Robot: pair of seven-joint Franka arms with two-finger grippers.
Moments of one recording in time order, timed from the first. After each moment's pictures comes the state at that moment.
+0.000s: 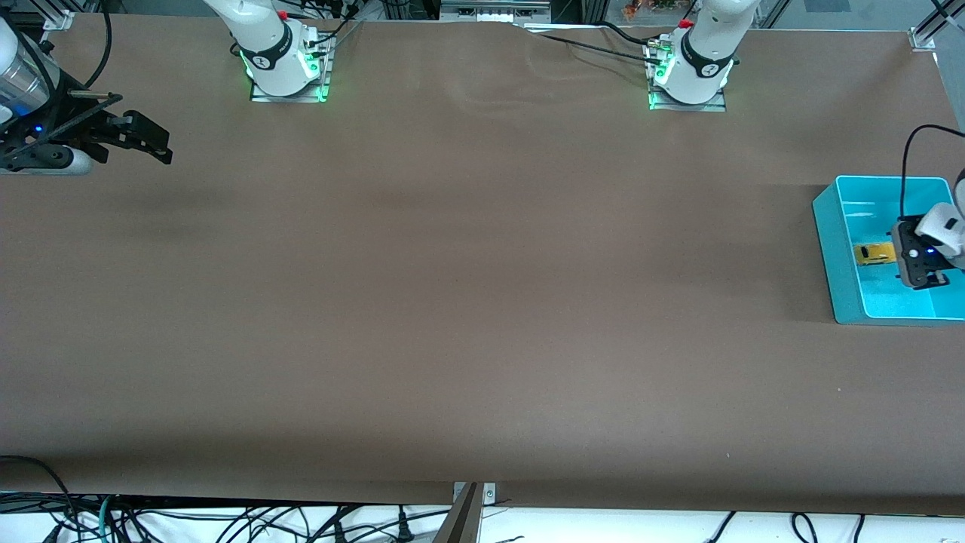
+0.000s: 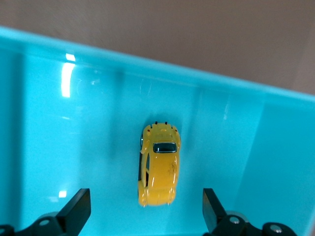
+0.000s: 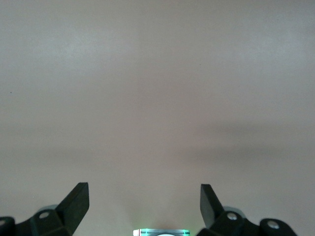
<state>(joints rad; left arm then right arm) 0.86 0.55 -0.40 -1.74 0.47 2.02 1.62 -0.10 -0.10 0.16 -1.74 0.01 1.57 0.06</state>
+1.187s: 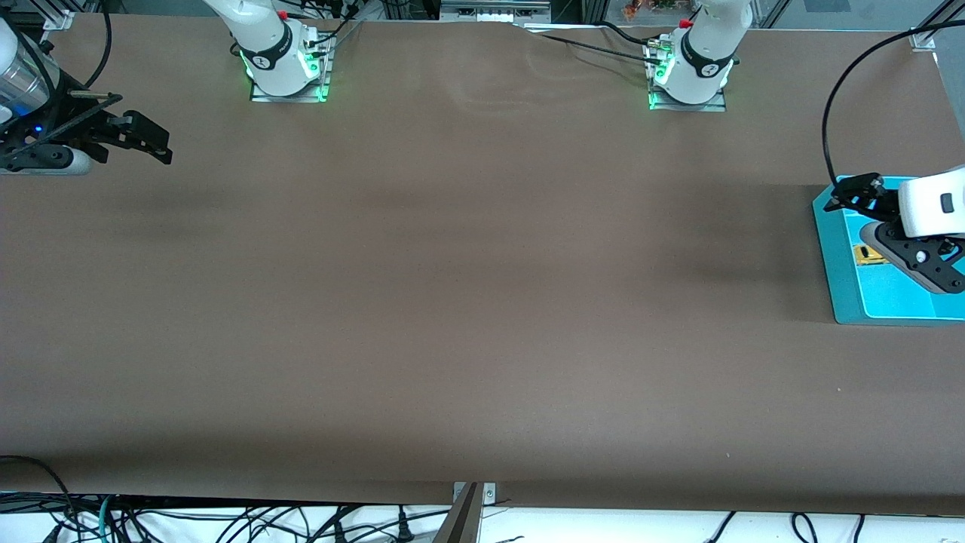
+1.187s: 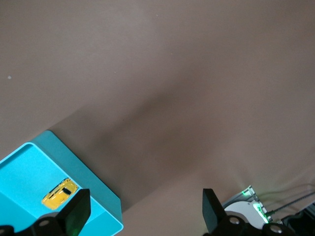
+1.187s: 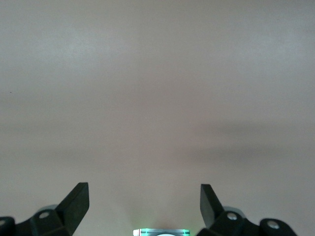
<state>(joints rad) 0.33 0.30 -0.34 -1.38 0.11 1.40 0.59 -0.10 -0.10 0.16 -1.74 0.01 1.57 0.06</state>
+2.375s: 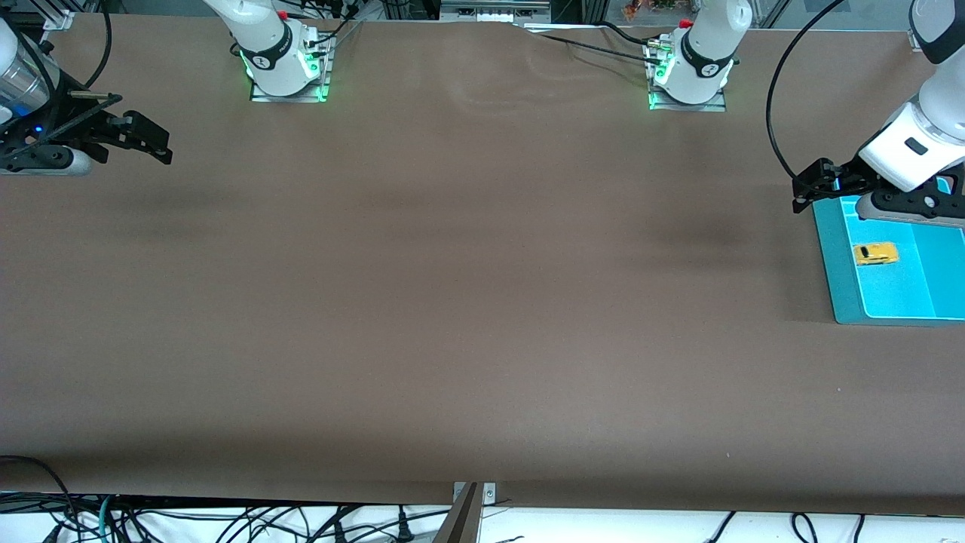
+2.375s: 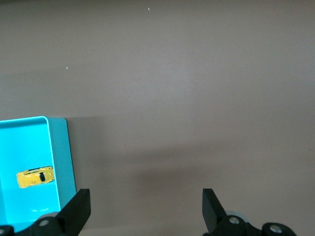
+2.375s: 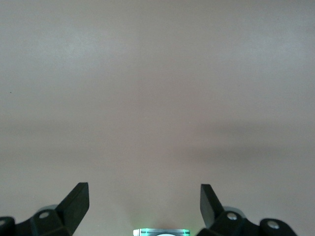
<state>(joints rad) 0.05 -0.05 -0.08 -1.80 0.02 1.79 0.07 -0.10 -0.10 0.16 -1.74 0.01 1.57 0.06</state>
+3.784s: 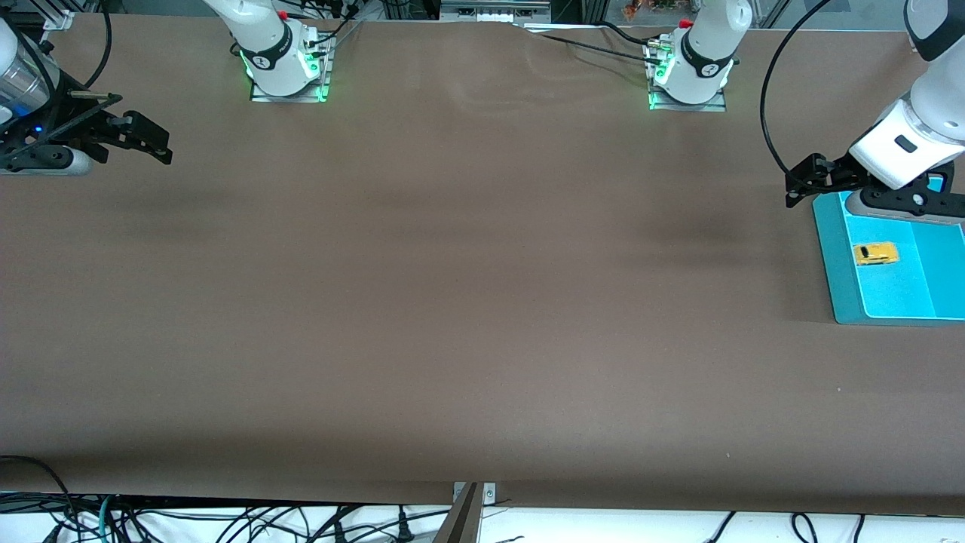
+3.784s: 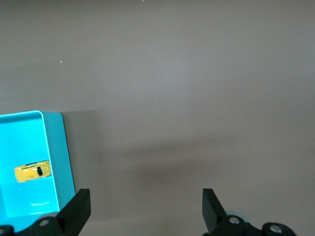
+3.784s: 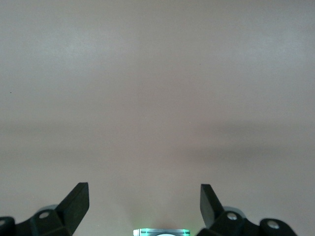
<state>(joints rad) 0.04 -0.05 -0.08 -1.79 0.02 1.73 0.07 -0.10 -0.10 0.16 -1.74 0.01 1.57 0.06</state>
